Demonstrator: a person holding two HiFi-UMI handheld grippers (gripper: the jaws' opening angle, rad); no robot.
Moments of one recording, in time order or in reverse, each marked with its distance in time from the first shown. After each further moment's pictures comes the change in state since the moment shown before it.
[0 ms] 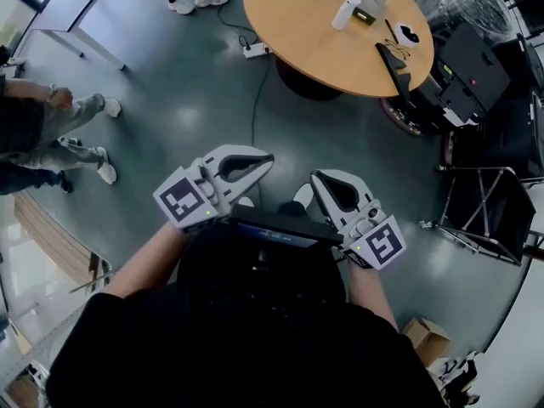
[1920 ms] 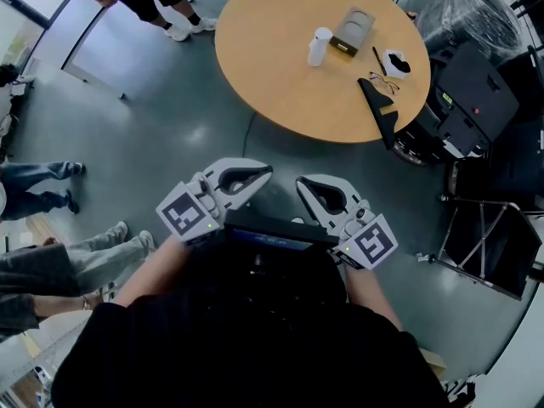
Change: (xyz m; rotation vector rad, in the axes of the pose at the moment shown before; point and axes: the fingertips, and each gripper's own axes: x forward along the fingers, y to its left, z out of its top) left arm 0.258 0.140 0.045 0.026 0.035 0.066; right arm -0.008 -0.287 0.036 0.039 -0.017 0.096
